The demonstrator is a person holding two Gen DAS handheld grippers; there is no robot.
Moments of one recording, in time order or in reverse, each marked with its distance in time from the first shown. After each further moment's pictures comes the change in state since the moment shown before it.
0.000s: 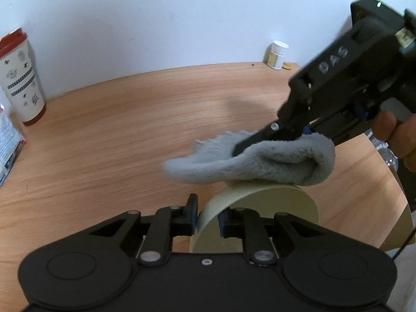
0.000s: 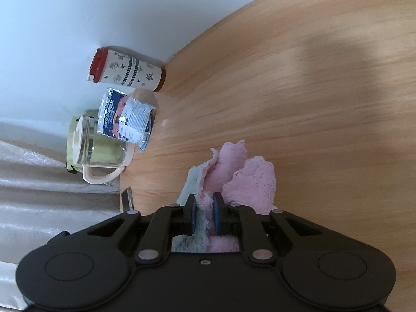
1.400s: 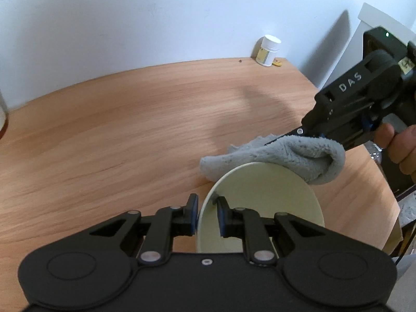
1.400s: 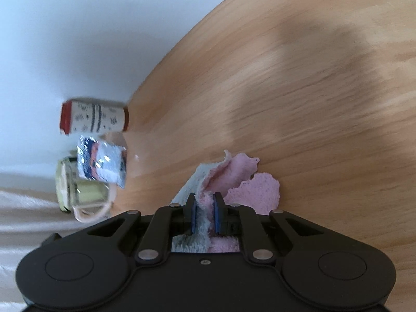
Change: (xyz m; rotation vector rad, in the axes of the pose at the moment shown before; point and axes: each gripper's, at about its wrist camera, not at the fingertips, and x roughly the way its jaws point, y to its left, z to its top) left arm 0.069 0.028 0.051 0.021 0.071 -0.132; right arm -0.013 -0.072 0.042 0.156 -0.060 -0.010
